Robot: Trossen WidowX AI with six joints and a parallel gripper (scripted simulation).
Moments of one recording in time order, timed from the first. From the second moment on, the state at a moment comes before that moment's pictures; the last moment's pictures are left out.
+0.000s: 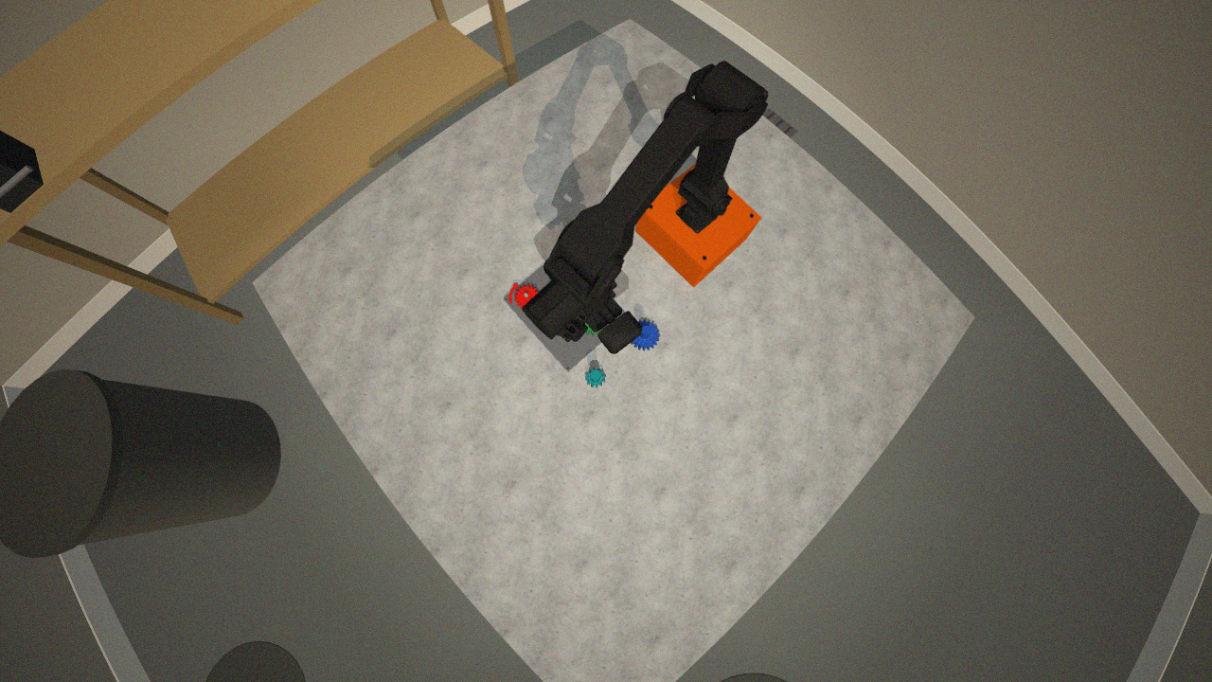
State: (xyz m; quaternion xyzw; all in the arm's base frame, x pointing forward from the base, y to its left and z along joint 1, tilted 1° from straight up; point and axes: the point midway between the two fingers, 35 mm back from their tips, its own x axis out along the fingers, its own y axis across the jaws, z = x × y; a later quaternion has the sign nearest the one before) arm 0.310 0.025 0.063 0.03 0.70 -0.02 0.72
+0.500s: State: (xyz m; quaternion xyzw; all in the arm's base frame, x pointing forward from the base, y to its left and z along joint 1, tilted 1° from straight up) arm 0.317 -0.010 0.053 0.02 0.70 -0.02 0.72
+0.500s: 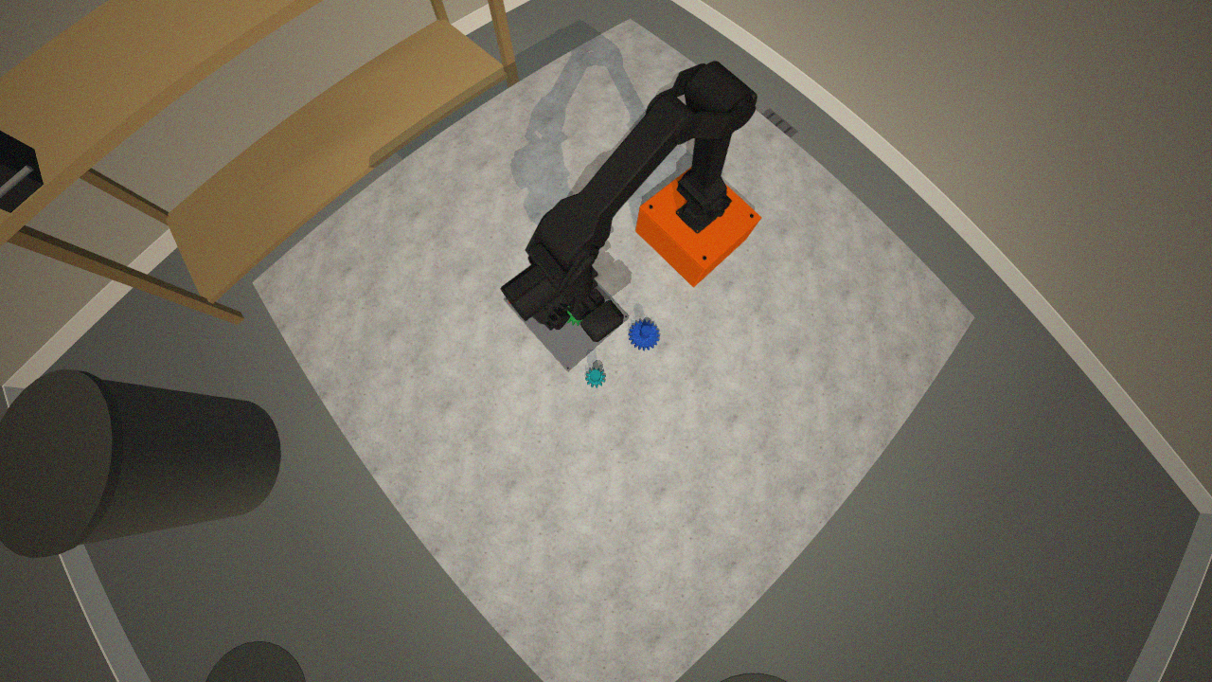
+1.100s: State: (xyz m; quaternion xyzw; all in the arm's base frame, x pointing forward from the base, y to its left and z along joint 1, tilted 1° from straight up) arm 0.320 -0.054 0.041 0.02 0.70 -0.01 0.72
